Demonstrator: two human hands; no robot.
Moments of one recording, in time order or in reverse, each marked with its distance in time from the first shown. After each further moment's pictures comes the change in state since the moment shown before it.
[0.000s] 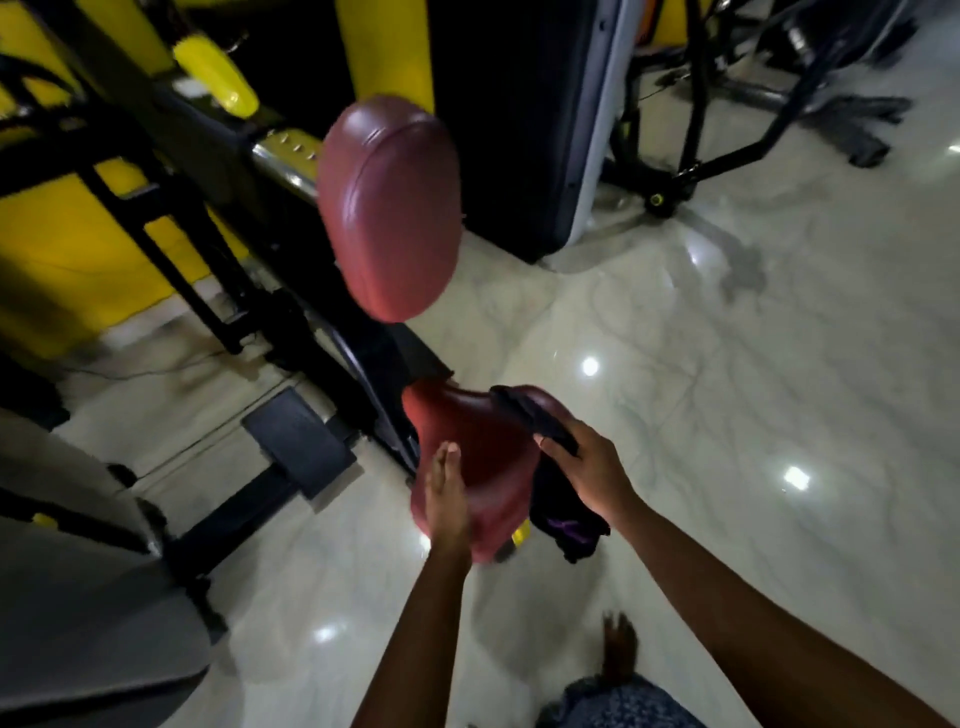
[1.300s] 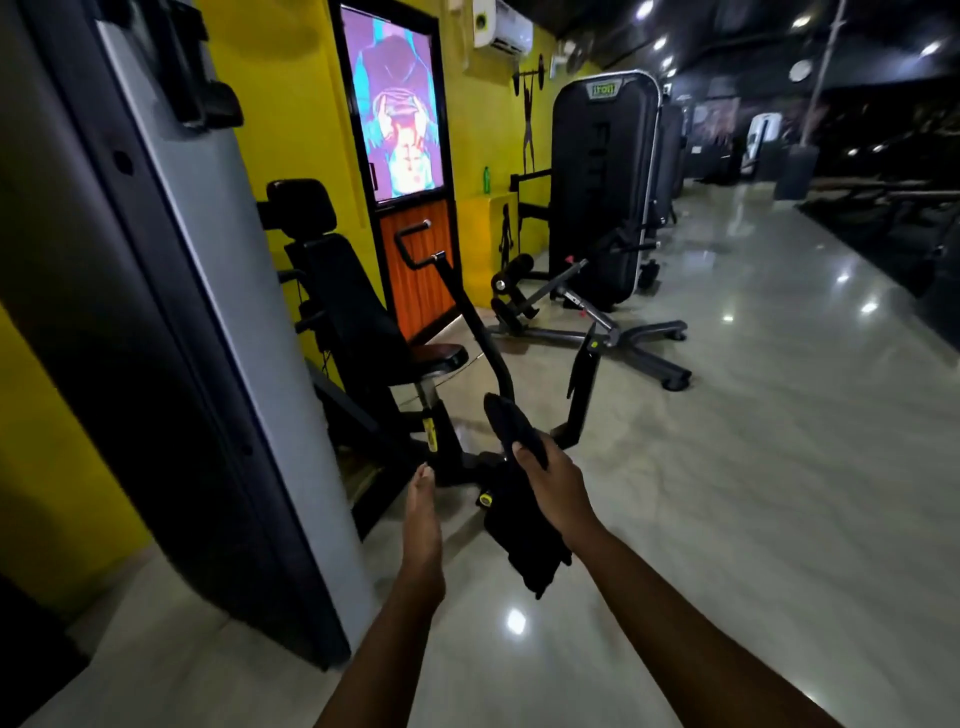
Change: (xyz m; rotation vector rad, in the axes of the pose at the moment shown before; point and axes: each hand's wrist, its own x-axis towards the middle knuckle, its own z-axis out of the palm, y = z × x) left_hand 0.414 0.407 0.841 -0.148 -0.420 0.279; right_hand 0.724 0.150 -0.626 0.185 0.487 -0.038
